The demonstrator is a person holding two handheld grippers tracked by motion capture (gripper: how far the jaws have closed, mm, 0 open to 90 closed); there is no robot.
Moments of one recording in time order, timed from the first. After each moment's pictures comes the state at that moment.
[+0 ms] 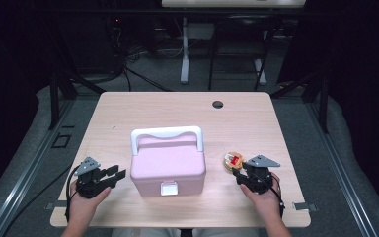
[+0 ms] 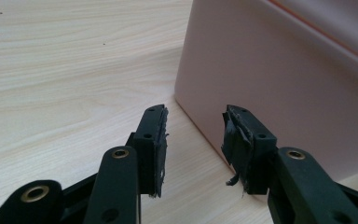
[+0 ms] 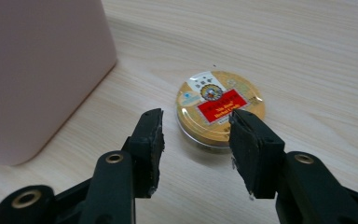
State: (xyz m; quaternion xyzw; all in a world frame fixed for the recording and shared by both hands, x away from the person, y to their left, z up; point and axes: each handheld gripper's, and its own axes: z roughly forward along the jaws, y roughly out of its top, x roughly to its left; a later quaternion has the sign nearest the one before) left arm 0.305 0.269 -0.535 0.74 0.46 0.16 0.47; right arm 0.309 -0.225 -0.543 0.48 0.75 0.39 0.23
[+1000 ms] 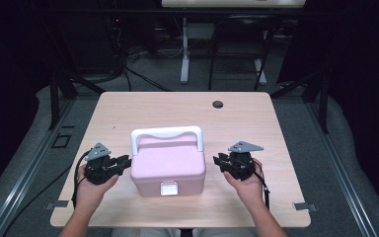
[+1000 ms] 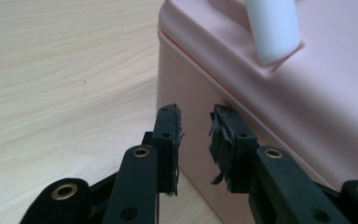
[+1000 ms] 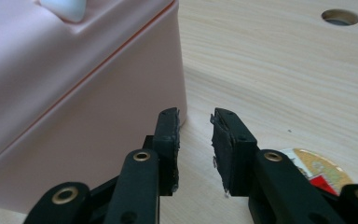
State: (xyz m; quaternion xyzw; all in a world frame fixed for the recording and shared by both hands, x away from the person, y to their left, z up) left arm 0.325 0.242 -0.507 0.77 0.42 0.16 0.45; right arm 0.337 -0.178 -0.515 0.44 0.77 0.44 0.17
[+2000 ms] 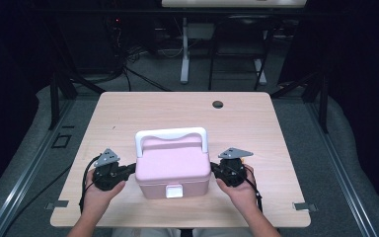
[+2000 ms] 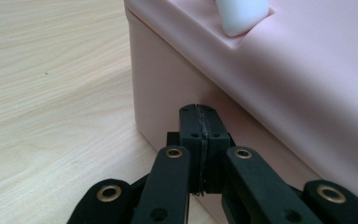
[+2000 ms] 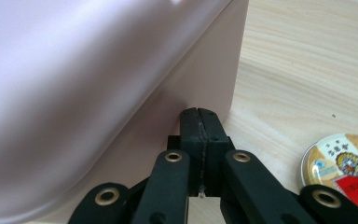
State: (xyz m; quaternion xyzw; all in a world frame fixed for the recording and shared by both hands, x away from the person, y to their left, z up) left arm 0.313 0.222 -0.510 0.79 0.40 0.13 0.45; right arm 0.321 -0.155 -0.520 0.43 0.78 0.42 0.15
